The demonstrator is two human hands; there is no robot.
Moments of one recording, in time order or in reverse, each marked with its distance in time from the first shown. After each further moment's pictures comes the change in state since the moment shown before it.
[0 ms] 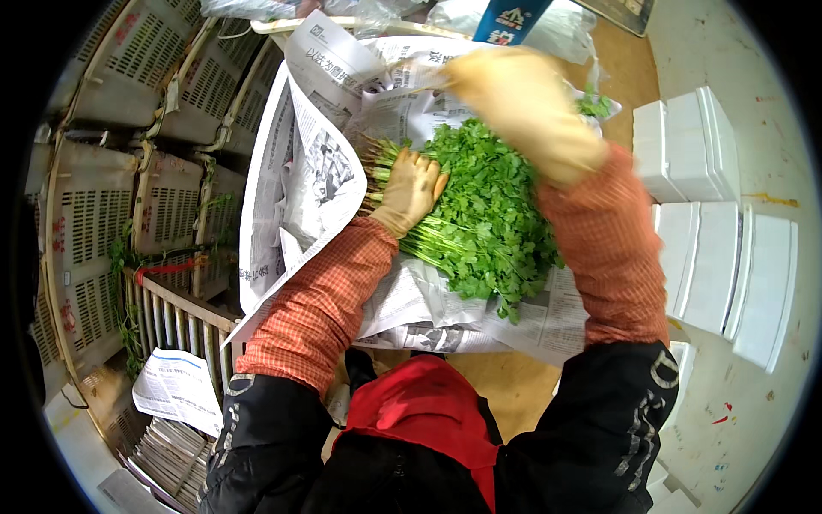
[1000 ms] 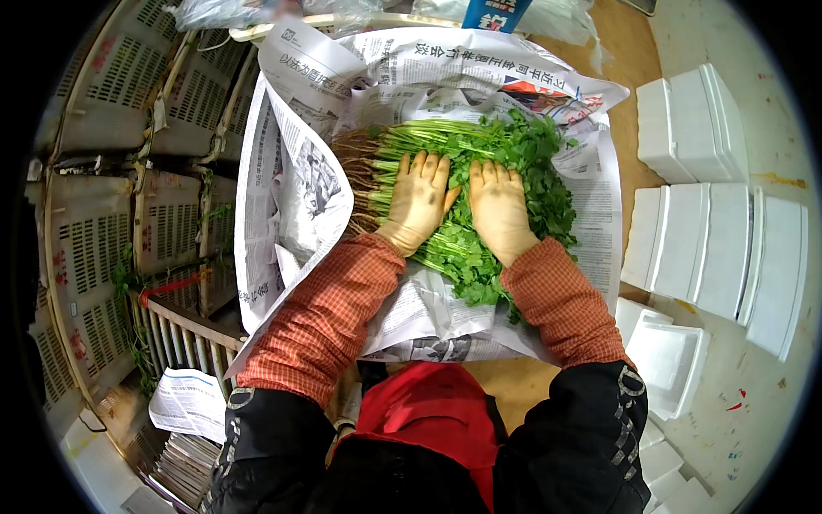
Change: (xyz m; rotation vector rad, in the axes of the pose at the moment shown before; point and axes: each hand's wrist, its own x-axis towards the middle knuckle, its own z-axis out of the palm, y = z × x) left_hand -0.006 0.023 -0.001 0.058 -0.094 -0.044; right_hand -0.136 -0.013 0.184 -0.300 -0.160 0.270
